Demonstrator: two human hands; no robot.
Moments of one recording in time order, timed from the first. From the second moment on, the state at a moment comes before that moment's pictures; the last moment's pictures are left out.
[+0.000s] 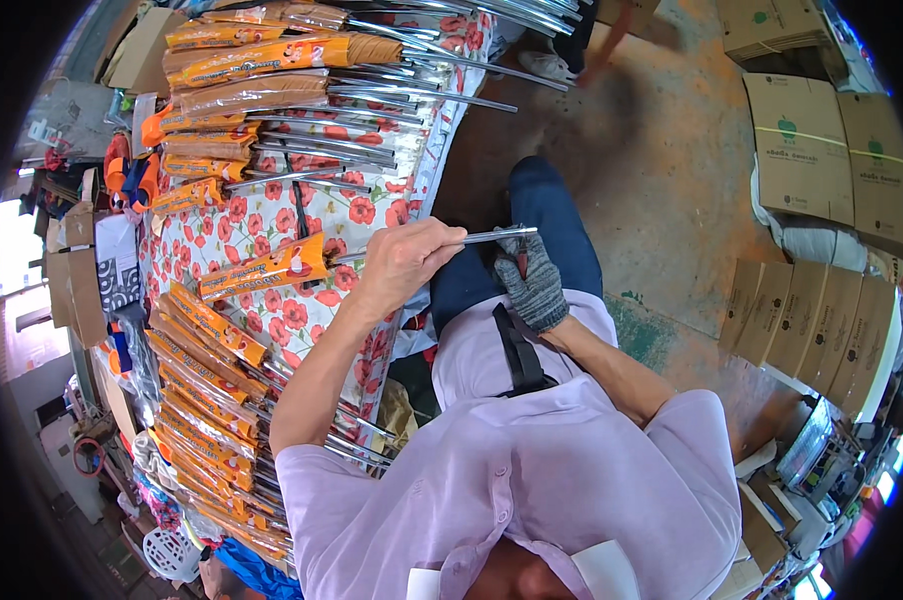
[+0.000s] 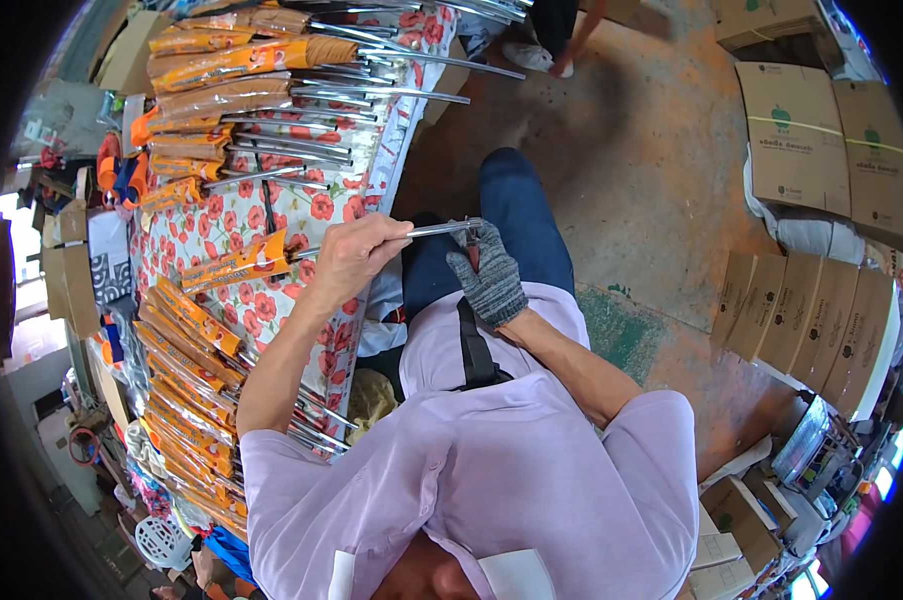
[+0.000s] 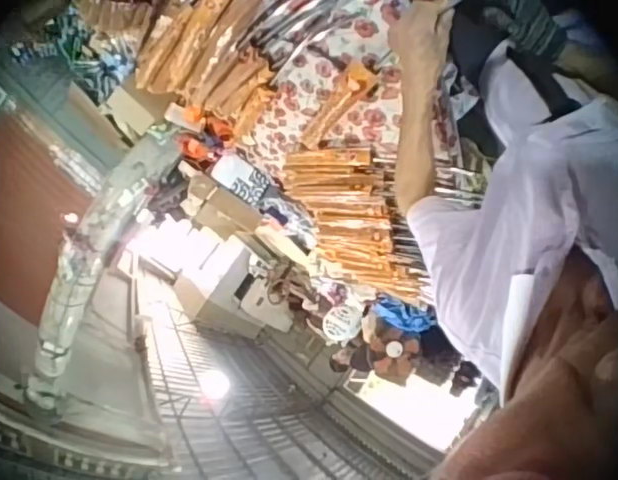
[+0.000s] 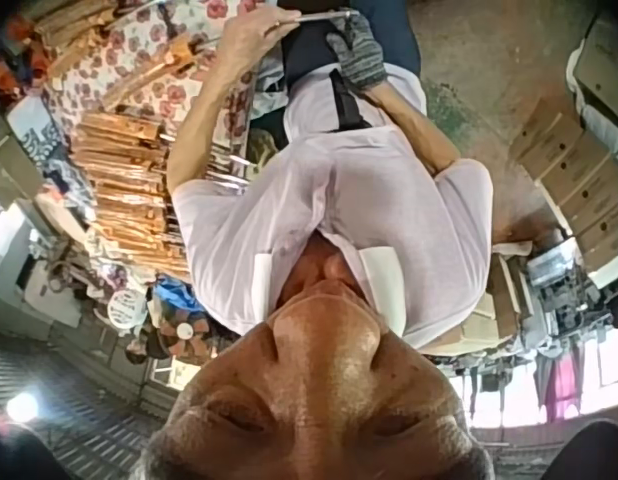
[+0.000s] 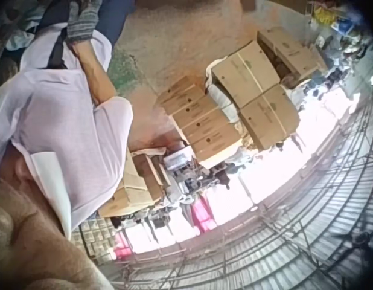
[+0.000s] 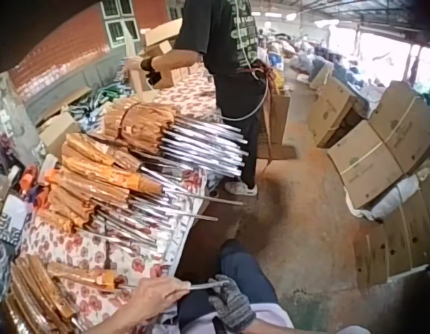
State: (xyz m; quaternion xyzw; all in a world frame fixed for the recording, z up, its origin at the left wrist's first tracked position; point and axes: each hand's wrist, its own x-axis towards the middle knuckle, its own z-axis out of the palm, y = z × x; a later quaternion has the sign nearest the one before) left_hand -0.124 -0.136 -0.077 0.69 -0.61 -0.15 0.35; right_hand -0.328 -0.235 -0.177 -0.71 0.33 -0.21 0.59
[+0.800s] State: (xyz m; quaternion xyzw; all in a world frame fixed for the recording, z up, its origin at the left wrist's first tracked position) left_hand -0.059 -0.052 -0.024 0.81 -0.52 -0.21 0.17; right_hand -0.367 -0.254 -0.228 -0.76 0.30 -0.18 0.55
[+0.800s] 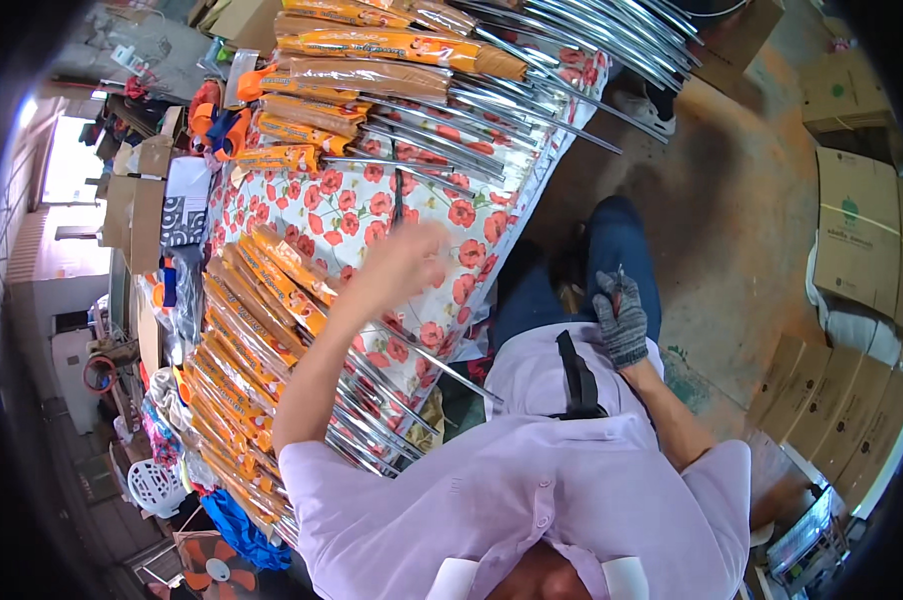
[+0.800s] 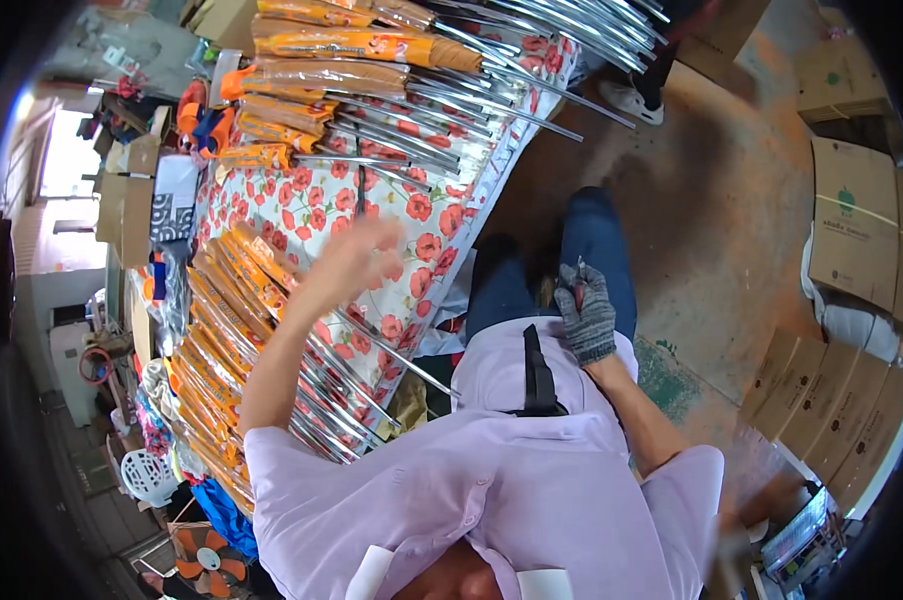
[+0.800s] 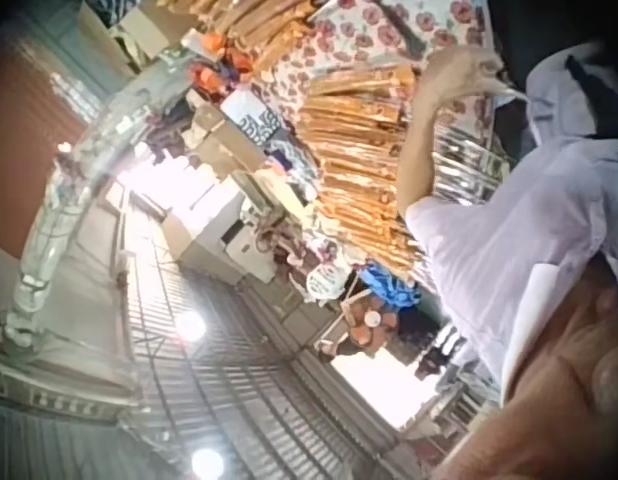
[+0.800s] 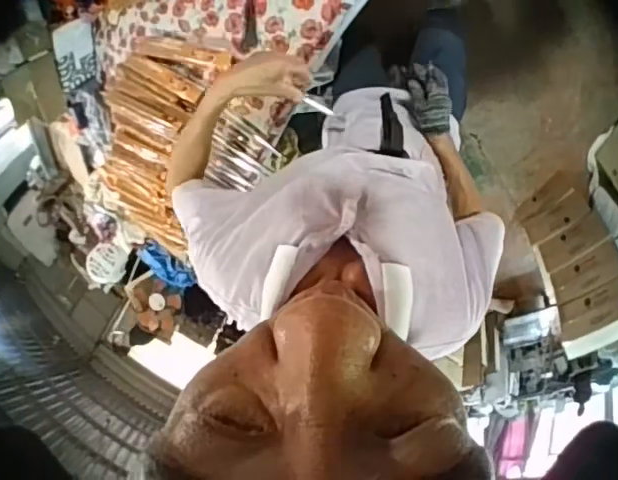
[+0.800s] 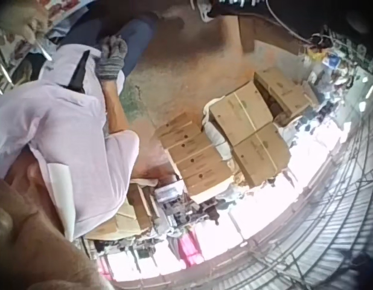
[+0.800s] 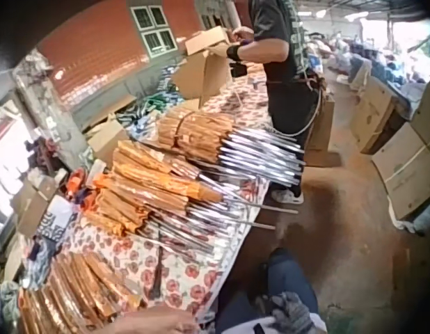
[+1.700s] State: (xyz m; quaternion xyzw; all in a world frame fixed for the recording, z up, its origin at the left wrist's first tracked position) left_hand -0.085 -0.132 -0.059 0.67 -0.69 -0.15 0.26; right_hand -0.304 -0.231 -0.183 -0.77 0.29 -0.23 0.52
